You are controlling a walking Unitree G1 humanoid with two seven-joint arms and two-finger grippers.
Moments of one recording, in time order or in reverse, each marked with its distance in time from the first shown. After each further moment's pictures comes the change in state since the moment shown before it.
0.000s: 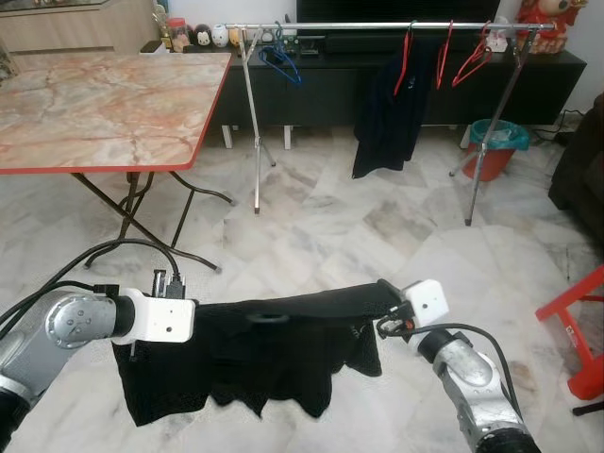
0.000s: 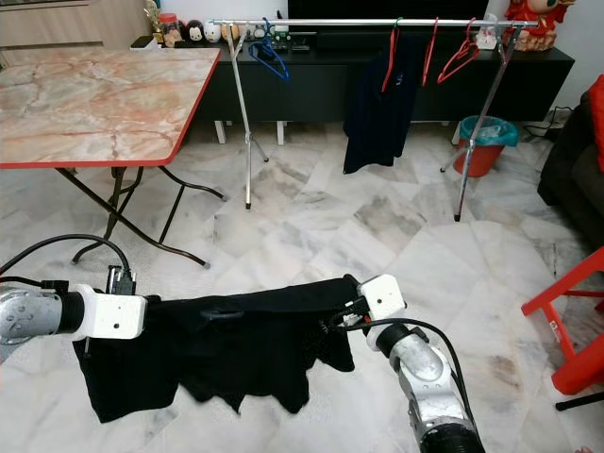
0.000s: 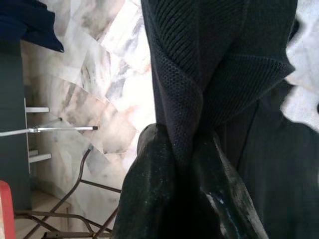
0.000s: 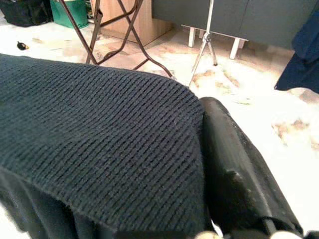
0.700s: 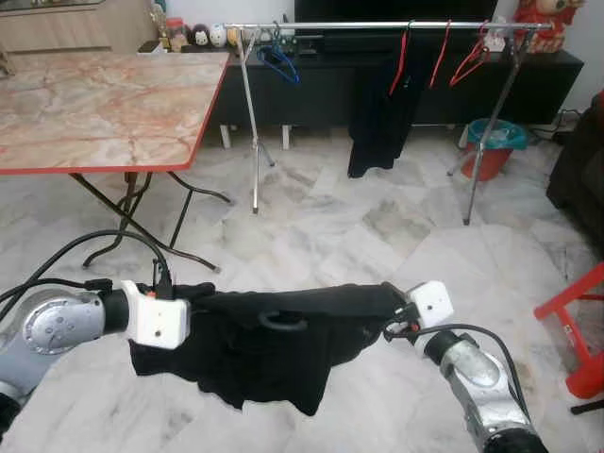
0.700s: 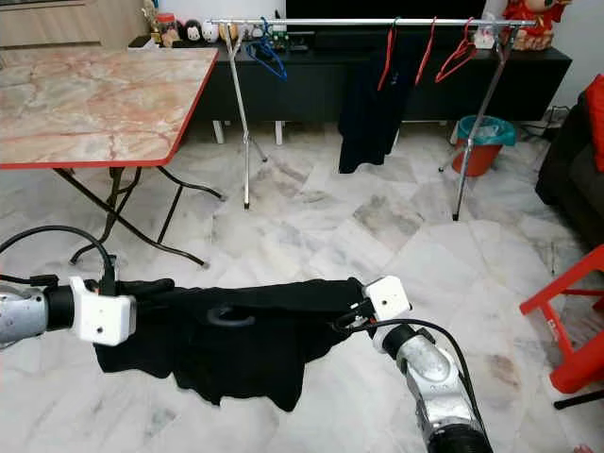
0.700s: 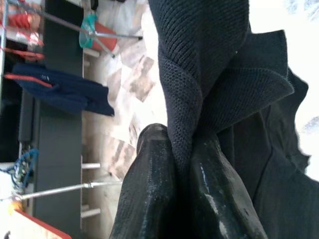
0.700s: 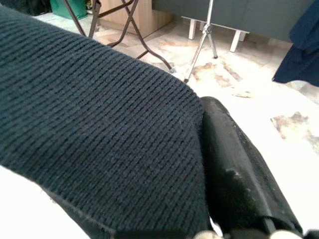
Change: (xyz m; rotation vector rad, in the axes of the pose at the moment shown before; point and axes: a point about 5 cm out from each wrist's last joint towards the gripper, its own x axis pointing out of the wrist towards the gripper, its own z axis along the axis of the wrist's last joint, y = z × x) left arm -0.020 0.007 0.017 0.177 -0.262 0.160; right arm -0.006 -0.008 -0.006 -0.004 0.035 0.013
